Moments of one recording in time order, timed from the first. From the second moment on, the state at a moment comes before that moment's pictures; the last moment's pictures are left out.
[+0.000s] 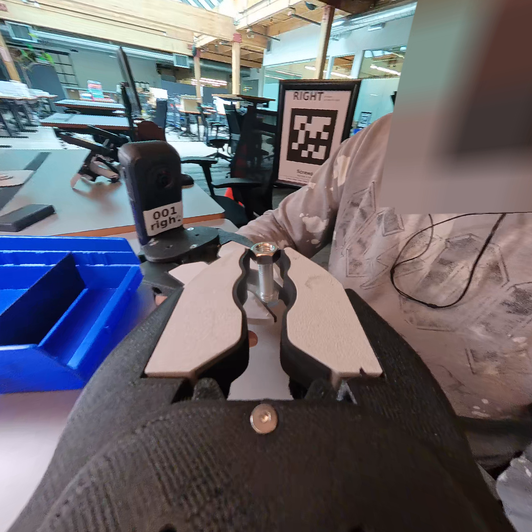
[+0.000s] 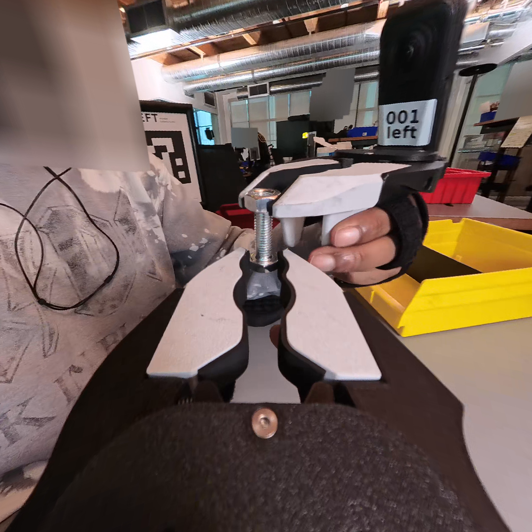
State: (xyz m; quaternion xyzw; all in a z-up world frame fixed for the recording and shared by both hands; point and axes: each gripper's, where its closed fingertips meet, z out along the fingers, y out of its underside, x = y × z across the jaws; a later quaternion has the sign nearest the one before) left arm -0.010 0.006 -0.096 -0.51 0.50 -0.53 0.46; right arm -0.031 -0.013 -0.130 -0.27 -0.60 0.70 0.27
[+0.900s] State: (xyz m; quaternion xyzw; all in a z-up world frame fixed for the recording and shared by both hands) left arm -0.041 0.113 -0.088 -0.61 0.27 -0.32 0.68; right arm -0.047 0.106 -0.125 -0.46 -0.45 0.53 0.56
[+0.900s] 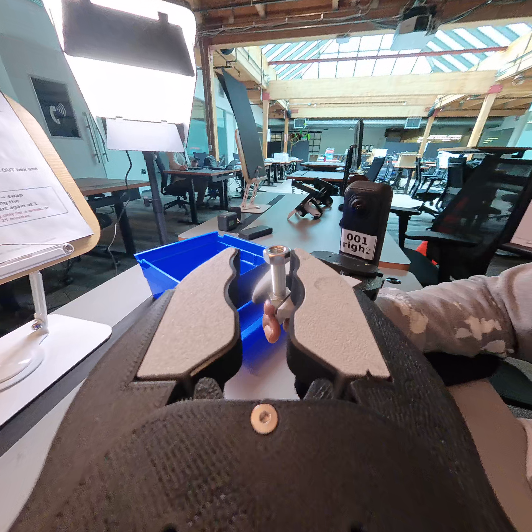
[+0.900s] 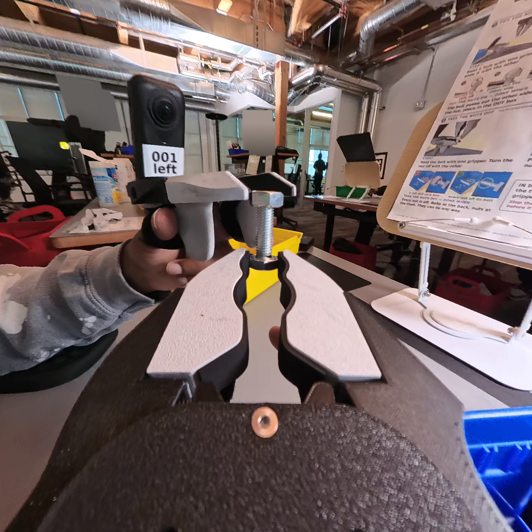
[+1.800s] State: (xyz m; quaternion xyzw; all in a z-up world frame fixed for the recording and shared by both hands) left arm -0.036 0.102 -0.074 -0.60 0.26 -0.36 0.66; right arm -0.038 0.093 -0.105 -0.40 -0.42 0.61 0.54
